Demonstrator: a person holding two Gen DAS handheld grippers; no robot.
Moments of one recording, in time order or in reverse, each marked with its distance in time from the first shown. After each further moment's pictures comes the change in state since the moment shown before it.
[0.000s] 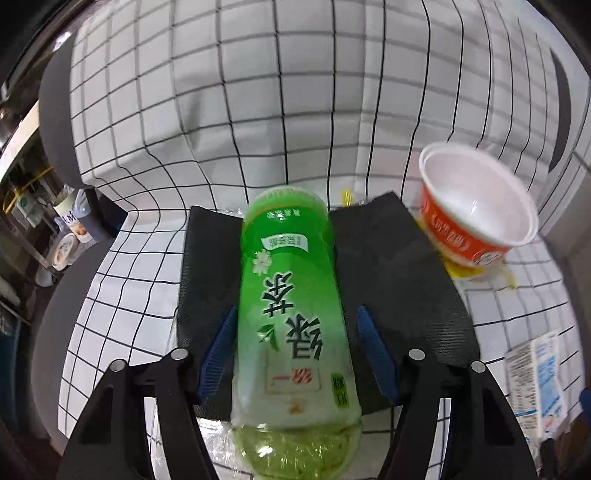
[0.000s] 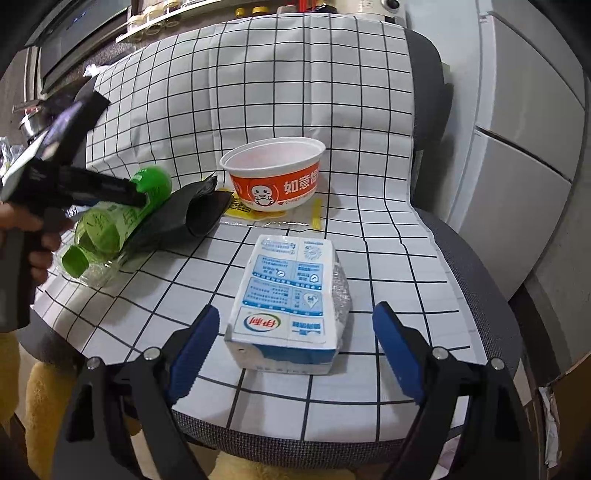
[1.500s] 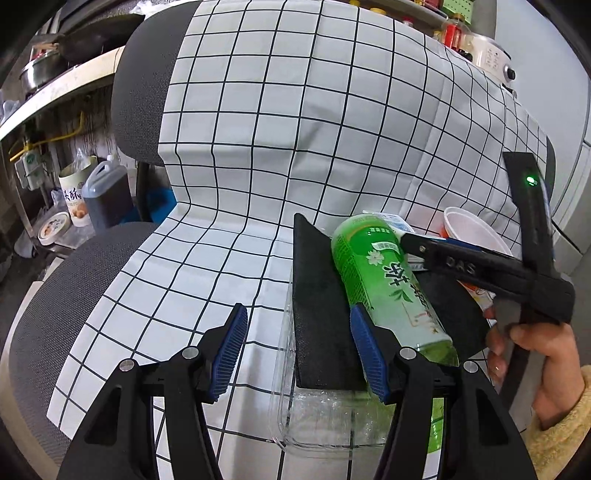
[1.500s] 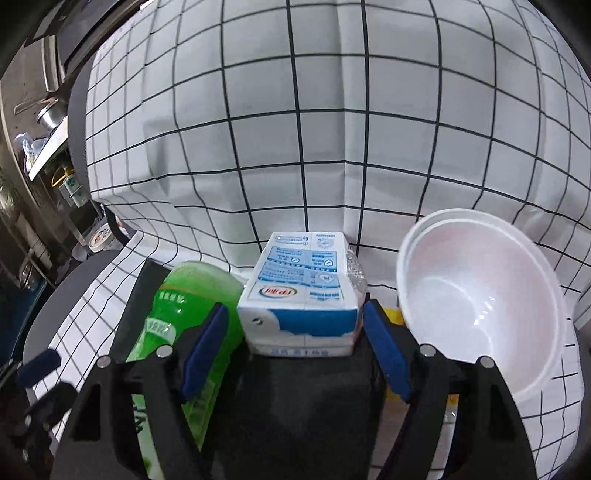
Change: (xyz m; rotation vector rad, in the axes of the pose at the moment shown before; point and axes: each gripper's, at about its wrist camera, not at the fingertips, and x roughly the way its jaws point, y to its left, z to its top) left arm -0.037 0.110 -0.053 -0.195 -0.227 -0.151; right arm 0.174 0.133 0.150 -0.080 0.117 0.233
